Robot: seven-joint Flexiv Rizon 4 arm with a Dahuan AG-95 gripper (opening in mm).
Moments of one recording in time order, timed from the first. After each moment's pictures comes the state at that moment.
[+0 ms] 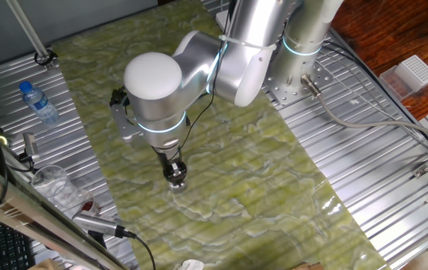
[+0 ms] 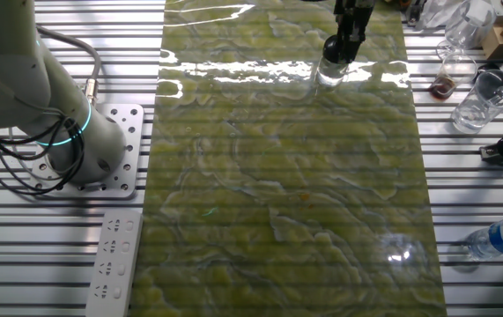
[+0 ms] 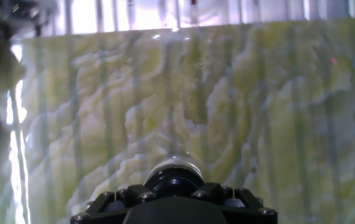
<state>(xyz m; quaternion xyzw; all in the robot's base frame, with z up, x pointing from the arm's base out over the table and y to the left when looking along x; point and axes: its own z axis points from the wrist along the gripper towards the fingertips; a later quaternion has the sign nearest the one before) 0.553 0.194 0.099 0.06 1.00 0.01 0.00</state>
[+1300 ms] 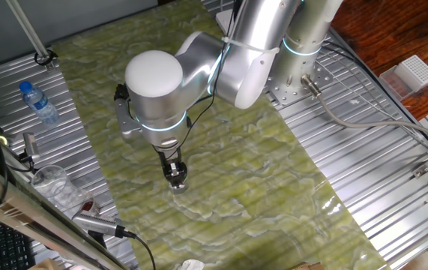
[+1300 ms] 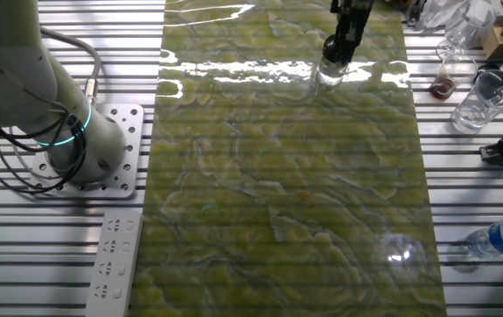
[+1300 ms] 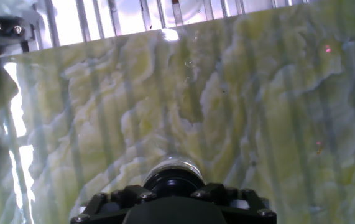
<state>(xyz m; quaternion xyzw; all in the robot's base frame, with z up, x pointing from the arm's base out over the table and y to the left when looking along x) 0.553 0.194 0.098 0.08 1.00 0.01 0.01</state>
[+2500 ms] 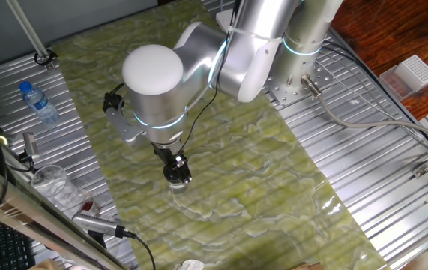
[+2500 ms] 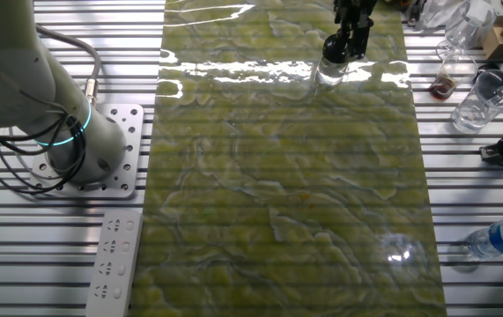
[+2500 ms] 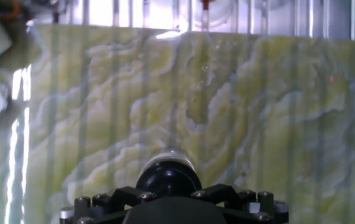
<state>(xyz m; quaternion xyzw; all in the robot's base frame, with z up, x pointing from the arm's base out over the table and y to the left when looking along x) 0.551 0.190 0.126 -0.11 0.99 -0.01 0.00</state>
